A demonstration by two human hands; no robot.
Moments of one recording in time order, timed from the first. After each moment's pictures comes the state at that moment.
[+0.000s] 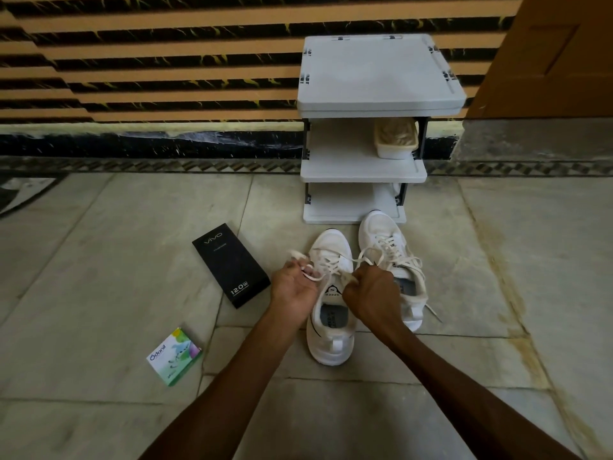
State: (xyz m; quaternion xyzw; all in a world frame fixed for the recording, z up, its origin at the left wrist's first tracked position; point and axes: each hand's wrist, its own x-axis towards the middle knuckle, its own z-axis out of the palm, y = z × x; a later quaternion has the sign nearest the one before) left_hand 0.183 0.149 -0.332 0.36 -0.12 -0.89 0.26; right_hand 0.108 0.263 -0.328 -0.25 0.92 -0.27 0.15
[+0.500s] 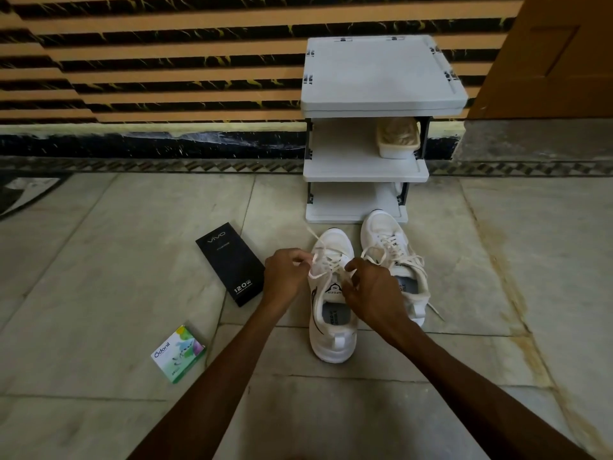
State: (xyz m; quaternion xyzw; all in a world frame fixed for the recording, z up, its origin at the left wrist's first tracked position) left_hand 0.195 0.123 -0.333 0.43 -0.76 -0.46 0.15; right_hand 0.106 0.266 -0.331 -0.36 0.89 -0.27 0.11
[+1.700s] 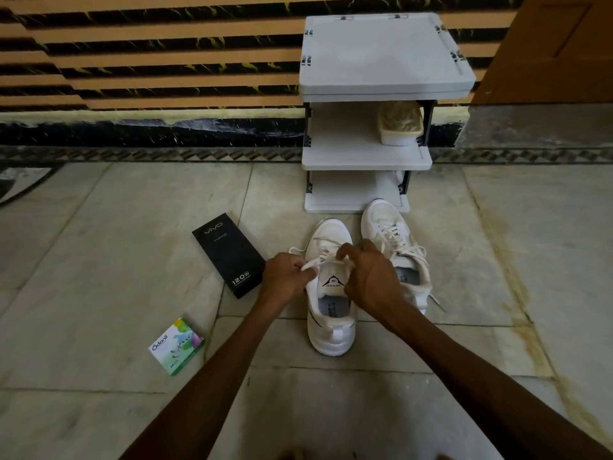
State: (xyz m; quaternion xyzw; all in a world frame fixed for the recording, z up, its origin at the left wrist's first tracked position) left_hand 0.206 0.128 -0.340 0.42 -0.78 -0.46 0.05; right_hand 0.102 0.257 -0.320 -0.40 0.88 -0.20 0.14
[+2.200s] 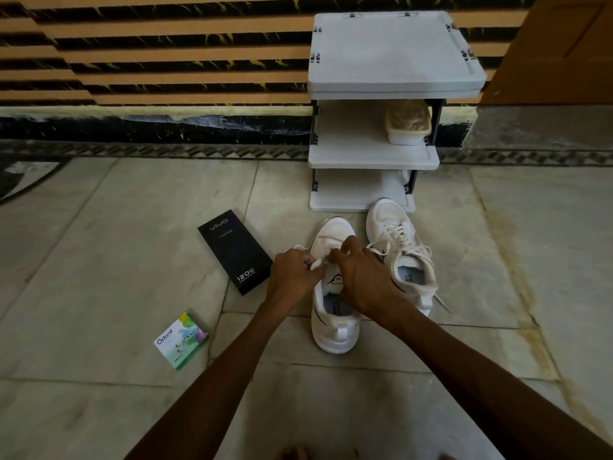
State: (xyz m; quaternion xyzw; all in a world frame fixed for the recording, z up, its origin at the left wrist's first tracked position) left_hand 0.204 0.133 -0.339 0.39 -0.84 -0.36 0.06; right_hand 0.110 0.248 -0.317 -0.51 0.85 -0.06 0.12
